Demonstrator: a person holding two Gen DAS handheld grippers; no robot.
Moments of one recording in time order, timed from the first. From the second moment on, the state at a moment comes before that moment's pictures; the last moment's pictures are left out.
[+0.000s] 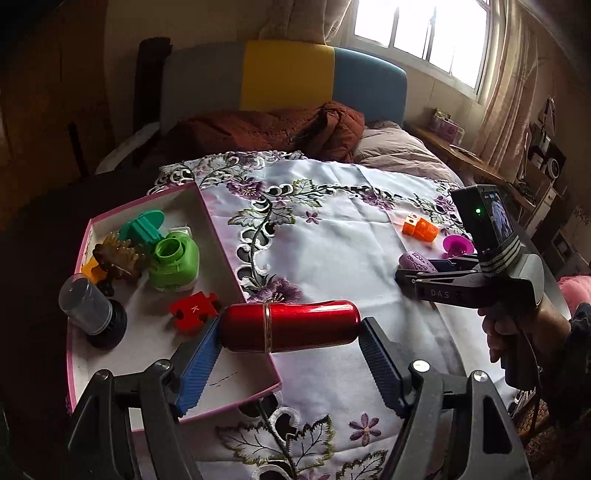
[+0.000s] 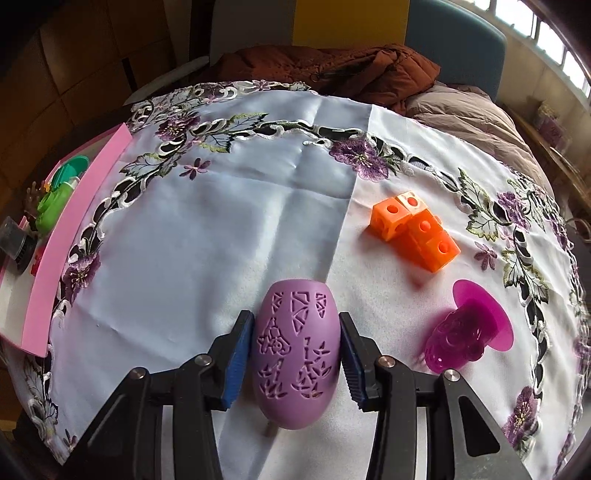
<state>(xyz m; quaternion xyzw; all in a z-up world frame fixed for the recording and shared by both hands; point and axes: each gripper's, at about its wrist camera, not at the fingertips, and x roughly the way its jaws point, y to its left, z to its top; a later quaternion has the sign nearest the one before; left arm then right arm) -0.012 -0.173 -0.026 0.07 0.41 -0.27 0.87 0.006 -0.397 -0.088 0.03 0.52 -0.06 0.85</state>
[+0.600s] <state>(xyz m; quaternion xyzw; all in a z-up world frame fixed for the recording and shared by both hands) 0.009 -0.086 -0.028 0.01 0.43 -0.19 0.88 0.006 -0.395 -0.088 0.01 0.51 -0.06 0.86</state>
